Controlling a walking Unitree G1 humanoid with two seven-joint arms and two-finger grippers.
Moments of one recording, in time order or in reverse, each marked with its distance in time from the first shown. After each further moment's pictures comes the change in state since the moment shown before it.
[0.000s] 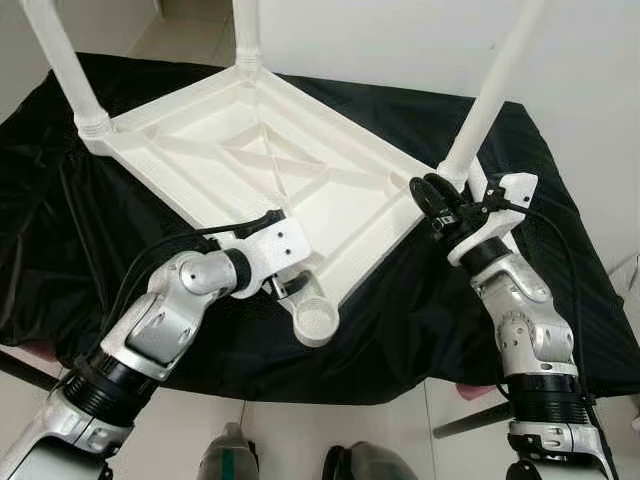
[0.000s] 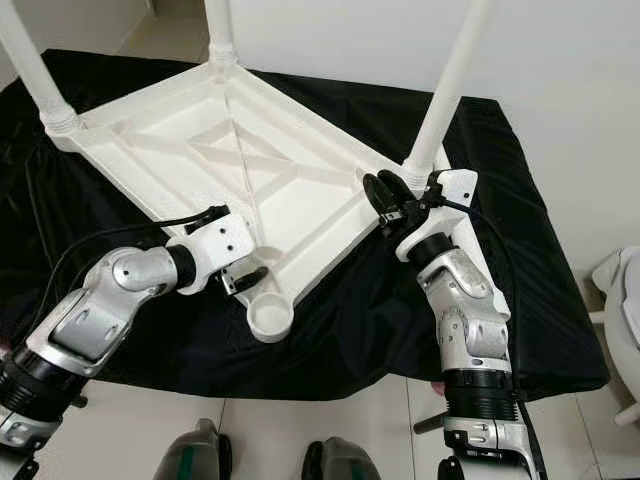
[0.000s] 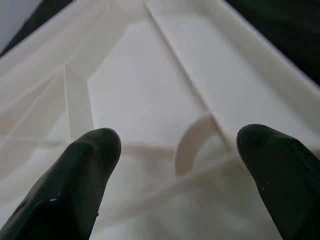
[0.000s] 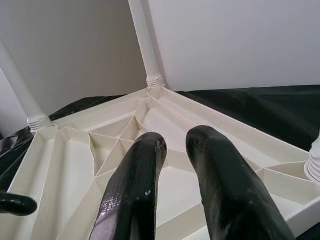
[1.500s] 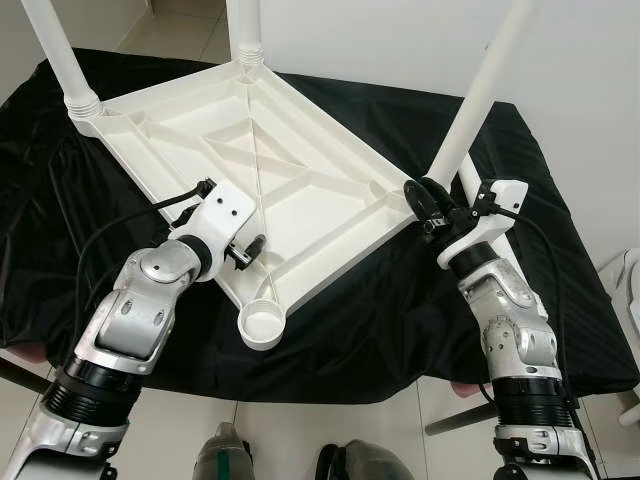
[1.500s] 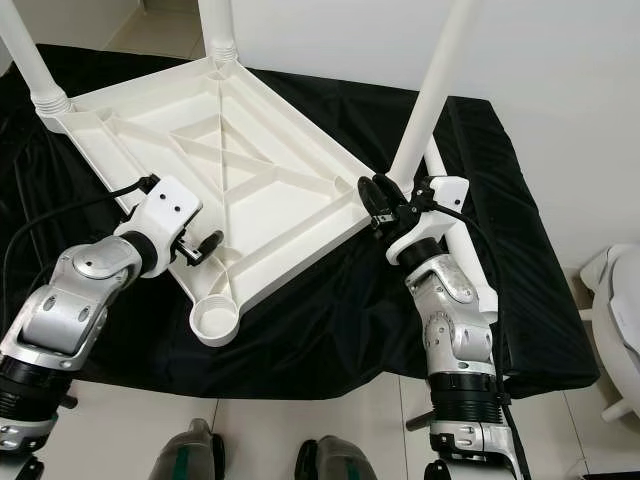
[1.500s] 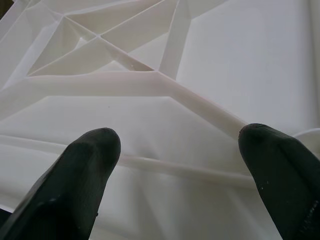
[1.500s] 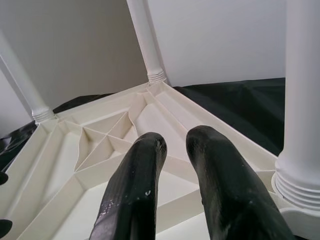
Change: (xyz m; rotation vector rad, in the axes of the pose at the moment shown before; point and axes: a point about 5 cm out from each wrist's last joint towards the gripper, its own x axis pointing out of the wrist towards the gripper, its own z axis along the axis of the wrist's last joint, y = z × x) left arm -0.038 0.035 -0.039 -0.249 0.177 0.358; right arm 0.001 0.005 -0.007 0.036 -0.004 -0.023
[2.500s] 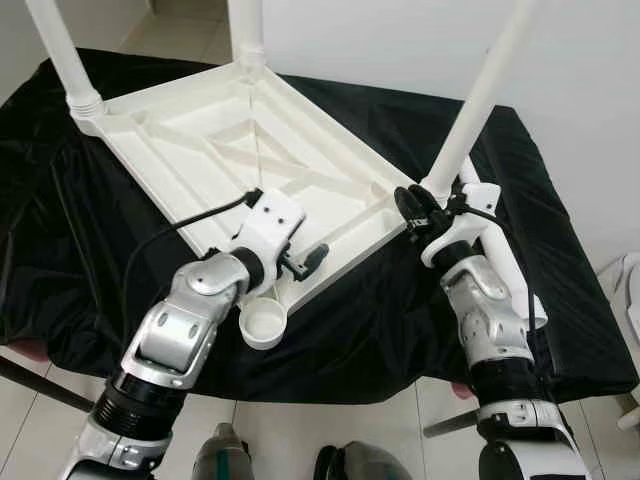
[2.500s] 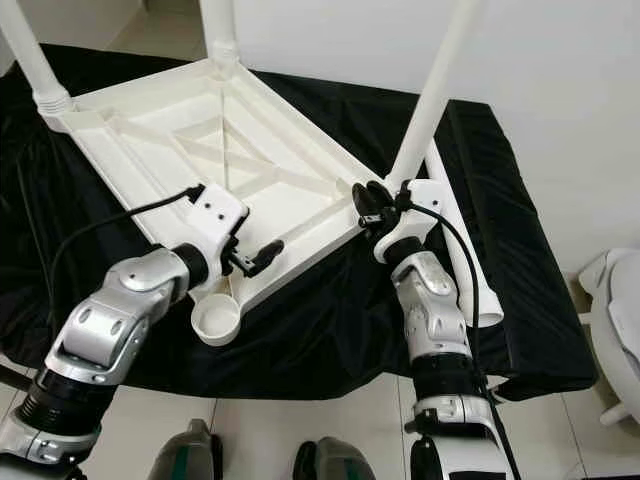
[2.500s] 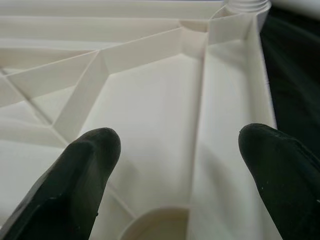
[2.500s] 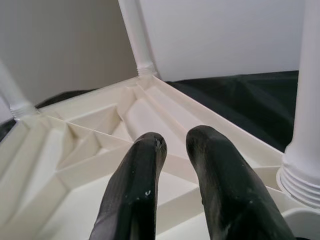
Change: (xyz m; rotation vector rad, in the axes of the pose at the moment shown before) left arm 0.010 -0.045 0.027 -0.237 -0.151 -0.158; right arm 0.013 0.000 -0.021 -0.003 0.001 -0.054
